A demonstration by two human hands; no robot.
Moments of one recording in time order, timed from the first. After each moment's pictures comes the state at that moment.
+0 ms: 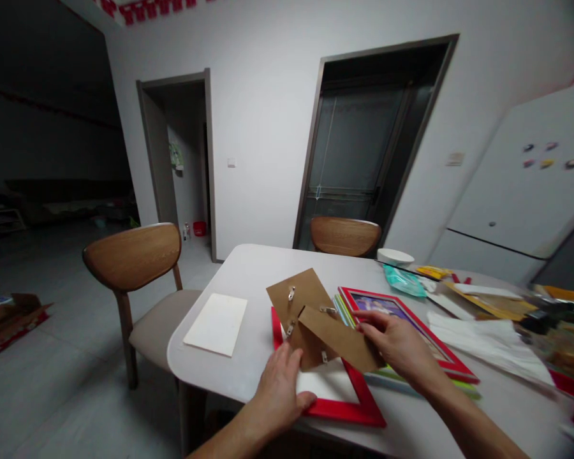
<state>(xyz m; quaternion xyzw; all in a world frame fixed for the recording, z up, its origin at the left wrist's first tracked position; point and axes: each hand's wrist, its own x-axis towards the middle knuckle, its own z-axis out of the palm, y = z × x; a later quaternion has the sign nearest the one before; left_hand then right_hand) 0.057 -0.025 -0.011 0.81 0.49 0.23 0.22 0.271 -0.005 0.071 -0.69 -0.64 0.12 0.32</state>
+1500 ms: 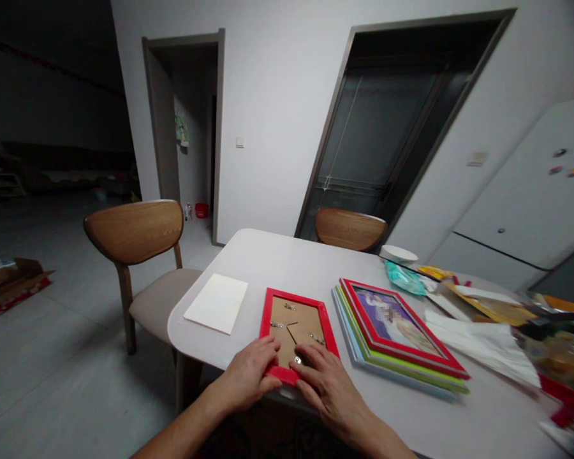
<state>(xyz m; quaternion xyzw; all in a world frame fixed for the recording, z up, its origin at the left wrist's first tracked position) 0.005 -0.032 -0.014 0.85 0.40 0.24 0.23 0.203 -0.049 -0.006 -0.46 -0.87 0.04 0.15</state>
